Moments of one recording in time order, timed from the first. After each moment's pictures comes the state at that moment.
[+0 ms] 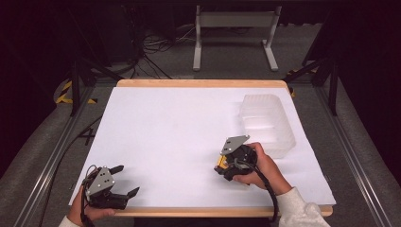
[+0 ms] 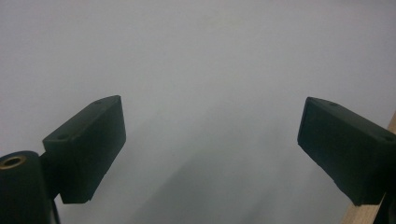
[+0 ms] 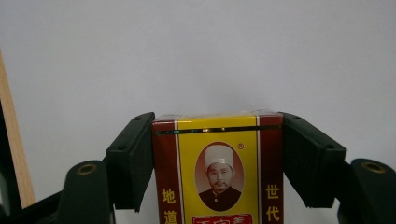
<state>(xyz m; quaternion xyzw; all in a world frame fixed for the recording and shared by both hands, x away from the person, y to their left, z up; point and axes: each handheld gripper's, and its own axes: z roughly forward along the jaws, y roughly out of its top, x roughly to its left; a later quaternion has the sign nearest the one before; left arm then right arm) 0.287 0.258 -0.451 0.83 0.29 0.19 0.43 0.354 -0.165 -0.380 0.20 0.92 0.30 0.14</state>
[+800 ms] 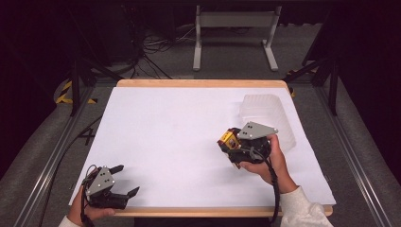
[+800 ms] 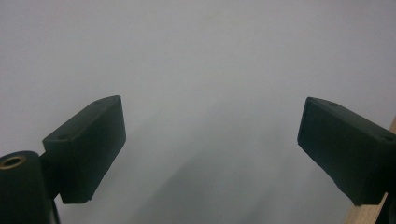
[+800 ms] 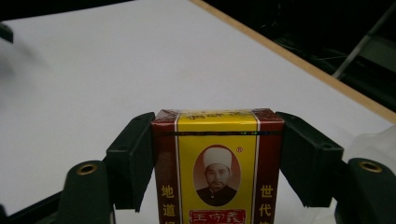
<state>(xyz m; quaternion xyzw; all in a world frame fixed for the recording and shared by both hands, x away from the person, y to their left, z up) 0.287 0.258 -0.451 0.83 0.29 0.20 0.43 0.355 -0.186 -0.340 0.29 0.82 0.43 0.25</state>
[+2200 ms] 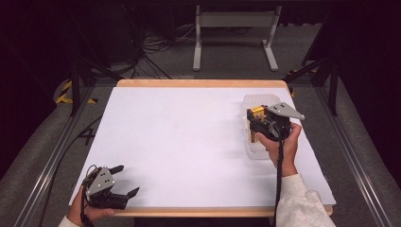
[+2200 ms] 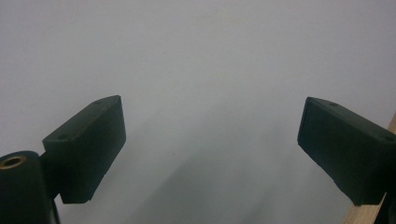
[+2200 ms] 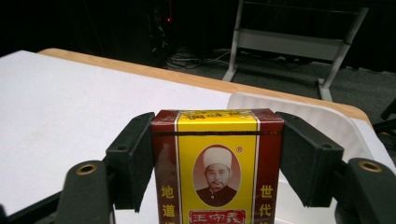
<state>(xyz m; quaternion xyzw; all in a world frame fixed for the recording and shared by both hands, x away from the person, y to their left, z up) 0.287 0.259 -0.451 0.84 0.29 0.19 0.43 0.406 -0.246 -0.347 0.48 0.67 0.44 0.36</state>
